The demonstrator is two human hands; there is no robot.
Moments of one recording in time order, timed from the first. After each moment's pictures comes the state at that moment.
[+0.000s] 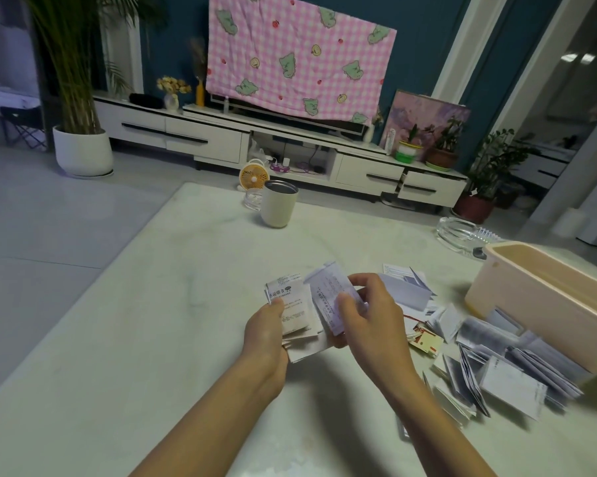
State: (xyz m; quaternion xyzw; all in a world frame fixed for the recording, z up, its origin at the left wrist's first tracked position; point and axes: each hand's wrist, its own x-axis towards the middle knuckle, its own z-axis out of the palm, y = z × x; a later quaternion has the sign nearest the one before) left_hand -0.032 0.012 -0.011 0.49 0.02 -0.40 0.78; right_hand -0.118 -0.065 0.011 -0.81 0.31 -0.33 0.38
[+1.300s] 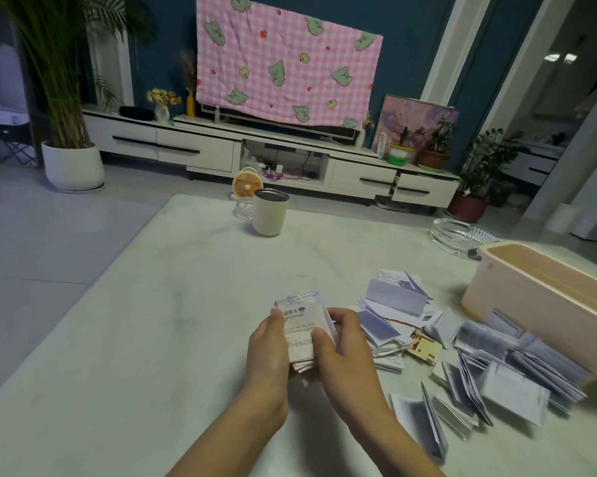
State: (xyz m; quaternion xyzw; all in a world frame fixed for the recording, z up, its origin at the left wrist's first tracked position) left_hand -0.044 0.004 -0.016 0.53 -0.05 -0.33 0.78; right_hand -0.110 -0.052 -0.022 -0.78 0.30 -0.29 0.47
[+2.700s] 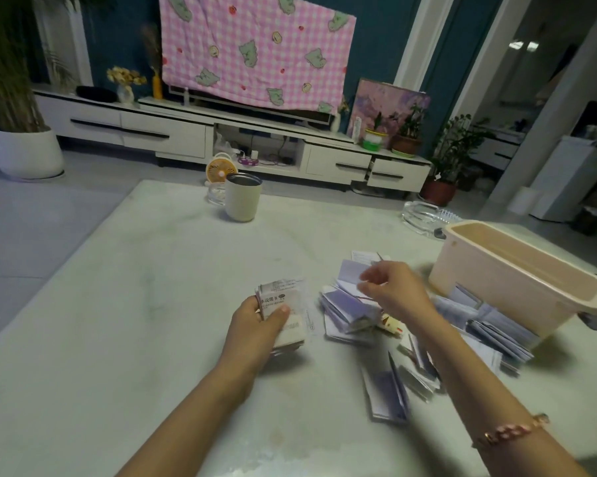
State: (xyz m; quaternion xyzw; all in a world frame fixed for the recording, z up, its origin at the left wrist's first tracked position) left_hand -0.038 0.001 -0.032 0.62 -0.21 -0.30 0.70; right_hand -0.147 -0.167 0.018 -0.85 0.42 -0.22 0.23
